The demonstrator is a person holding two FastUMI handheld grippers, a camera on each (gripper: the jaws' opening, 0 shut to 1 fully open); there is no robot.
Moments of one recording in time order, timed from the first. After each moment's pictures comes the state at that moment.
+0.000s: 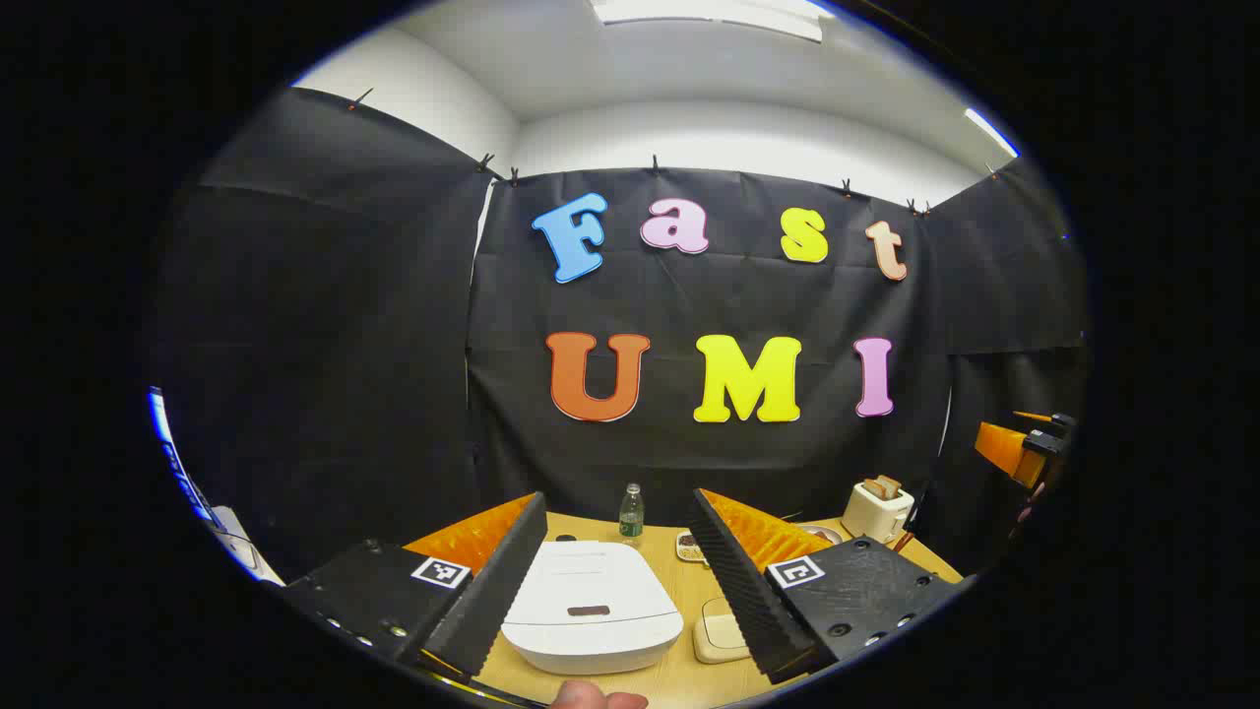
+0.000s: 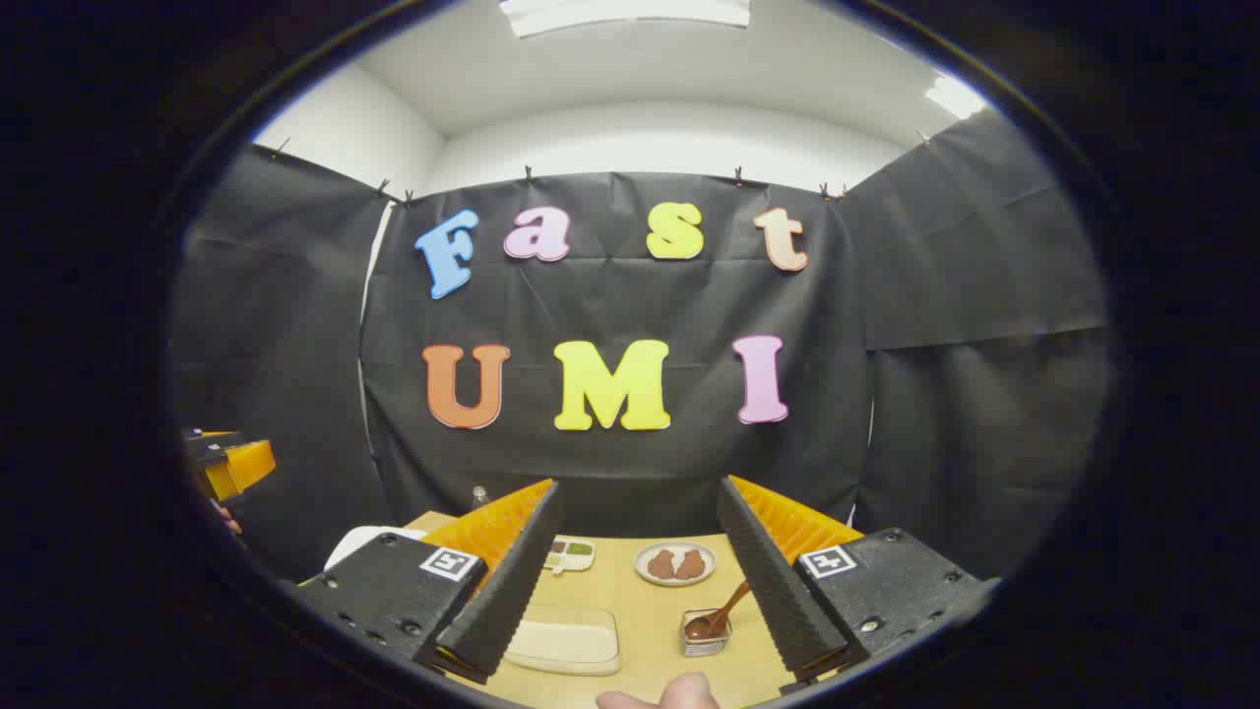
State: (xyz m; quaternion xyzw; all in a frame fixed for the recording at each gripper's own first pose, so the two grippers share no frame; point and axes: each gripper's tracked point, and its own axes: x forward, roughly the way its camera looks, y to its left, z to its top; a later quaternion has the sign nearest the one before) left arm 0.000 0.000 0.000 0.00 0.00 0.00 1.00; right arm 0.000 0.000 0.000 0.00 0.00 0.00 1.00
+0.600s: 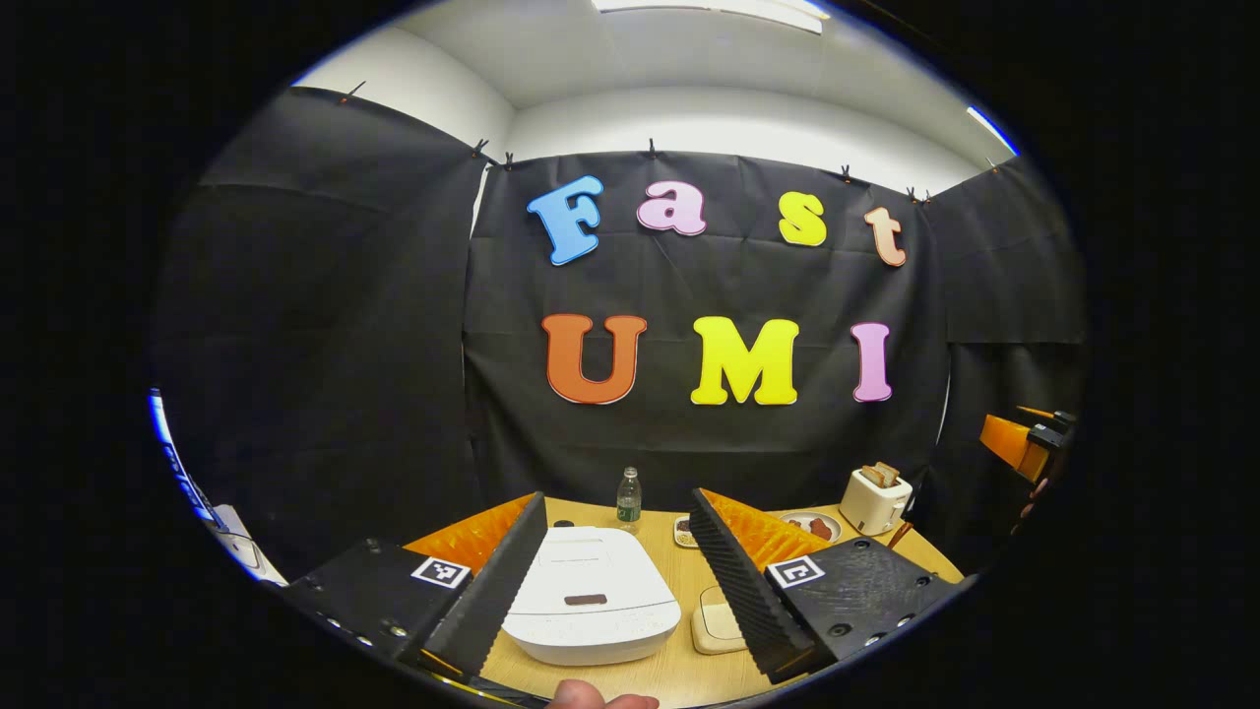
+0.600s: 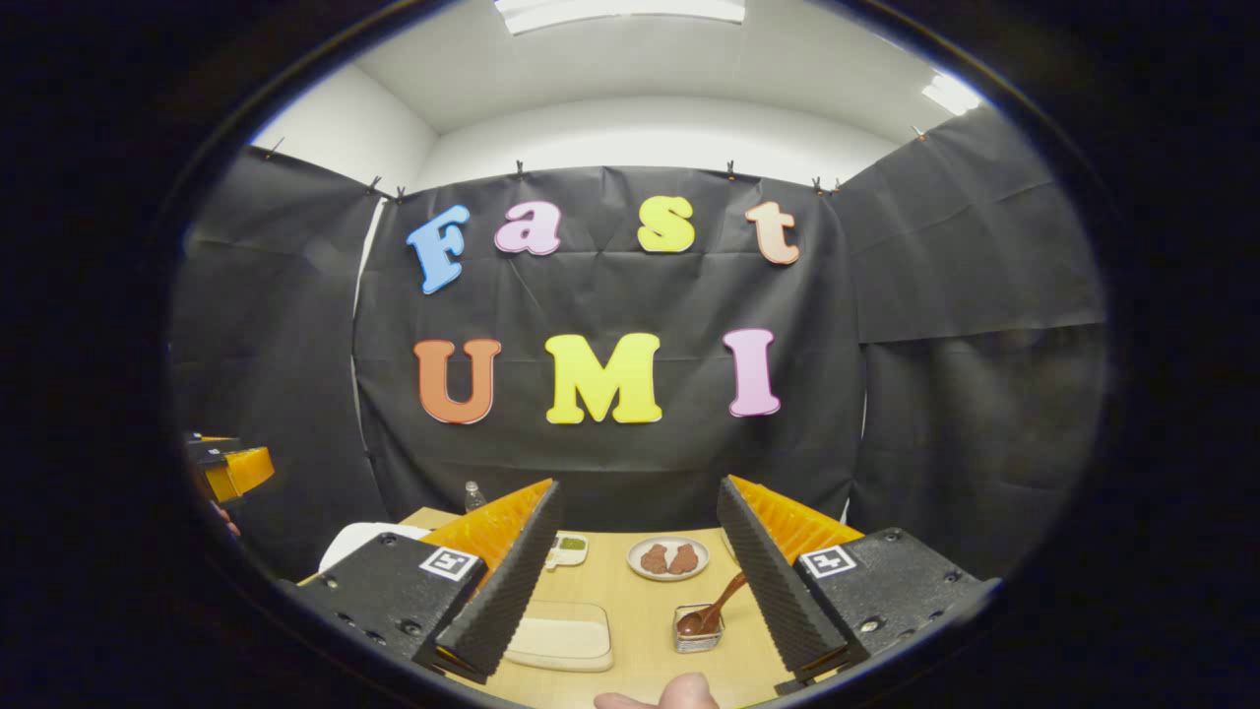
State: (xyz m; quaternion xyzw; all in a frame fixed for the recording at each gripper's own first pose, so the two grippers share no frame) left arm -0.002 -0.002 -0.011 0.00 0.03 0.00 1.00; right arm -0.001 -0.010 -0.003 0.01 0.01 -0.01 1.00
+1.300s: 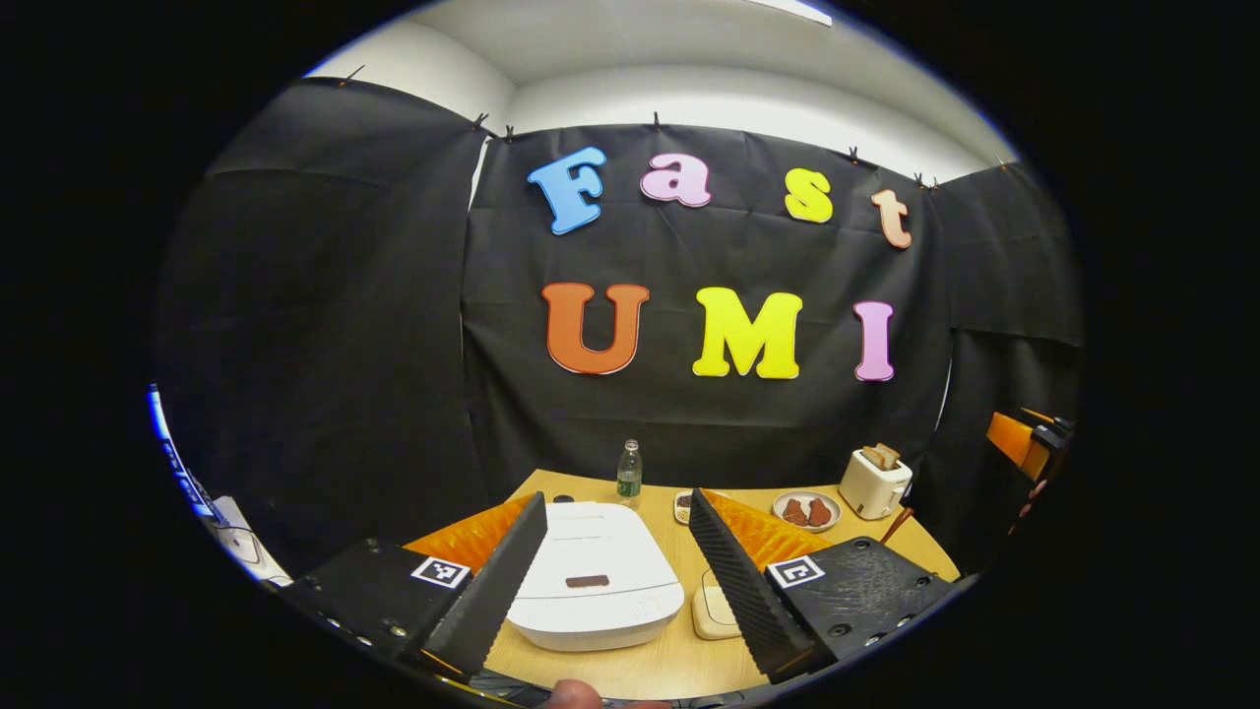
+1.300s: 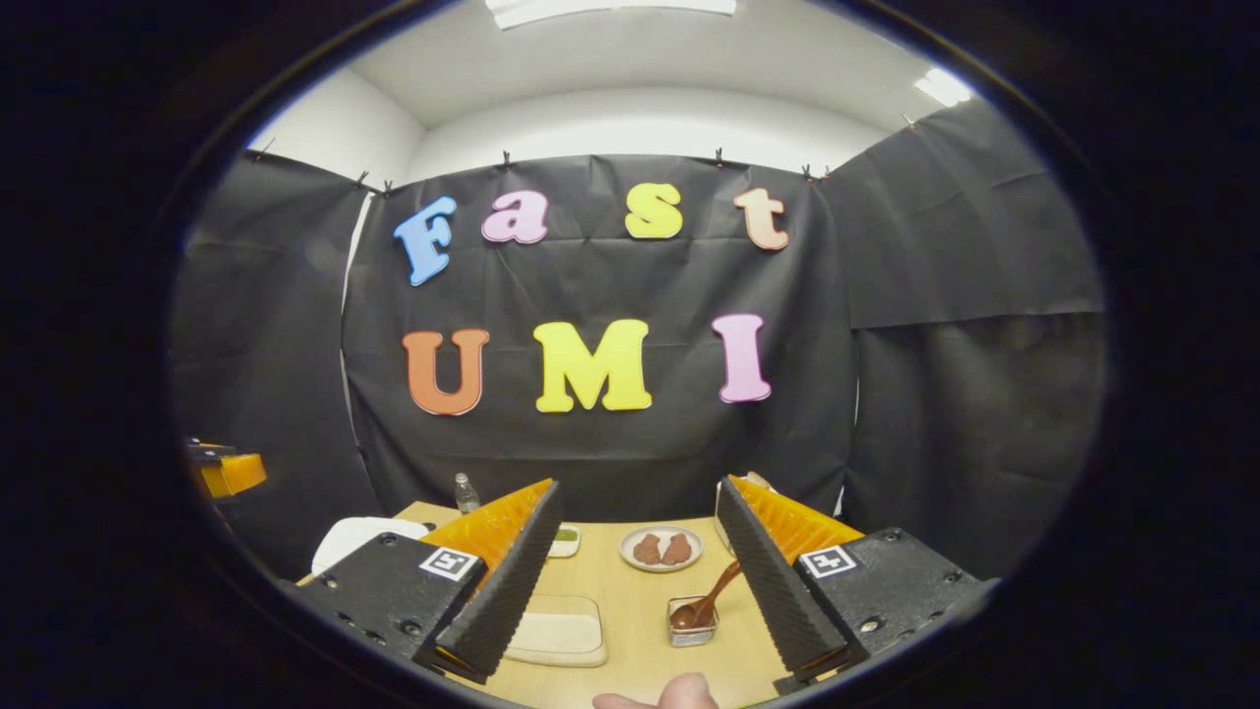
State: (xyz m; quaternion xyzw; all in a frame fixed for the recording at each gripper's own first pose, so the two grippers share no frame) left arm 0.005 0.006 -0.038 0.00 0.09 -0.01 1.00; right arm 0.004 -0.023 -0.019 0.02 0.03 -0.02 1.00
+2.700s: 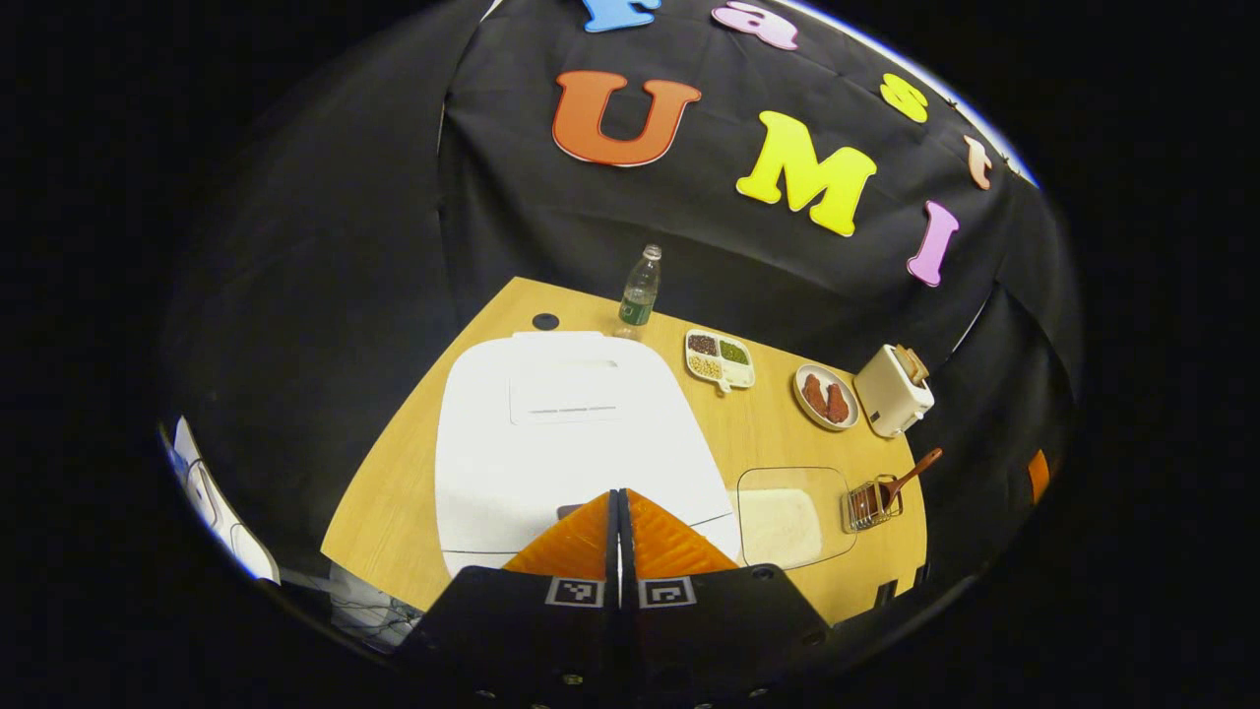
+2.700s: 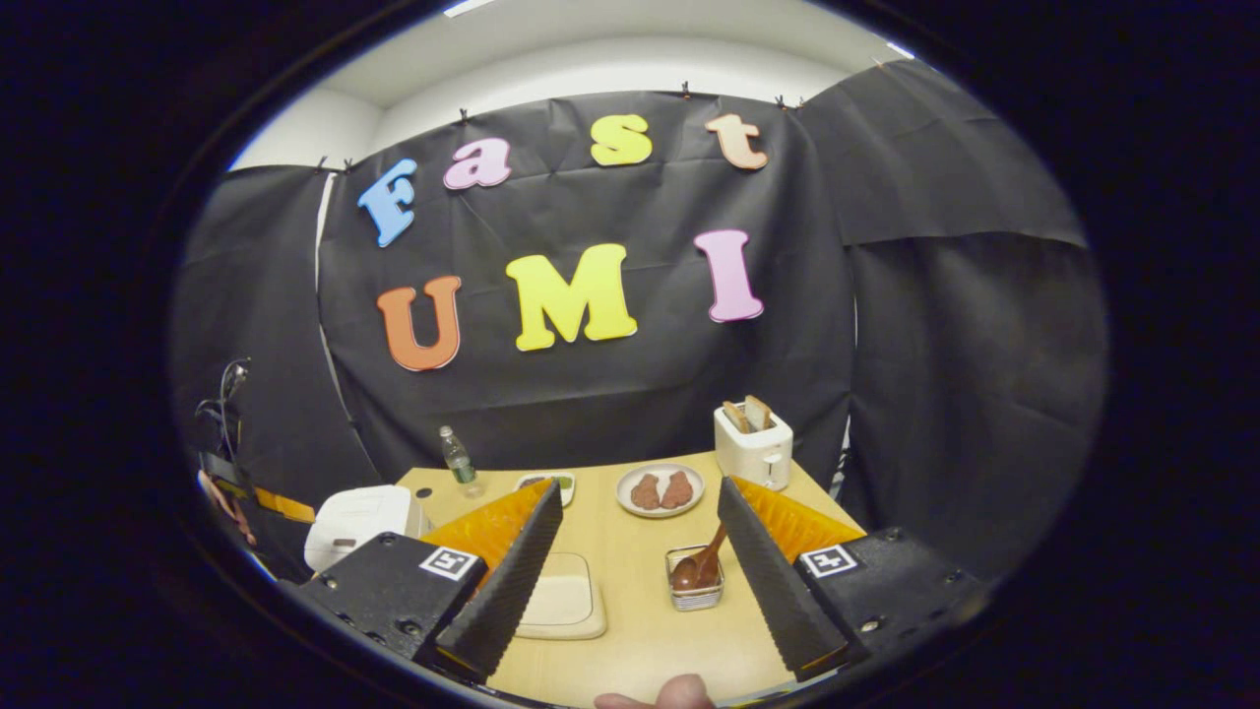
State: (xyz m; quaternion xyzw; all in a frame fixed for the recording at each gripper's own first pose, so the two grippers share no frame) left arm 0.101 0.043 -0.208 -0.10 0.39 -0.03 0.92; right arm 0.038 -0.048 -0.111 0.07 0.13 -0.02 0.99
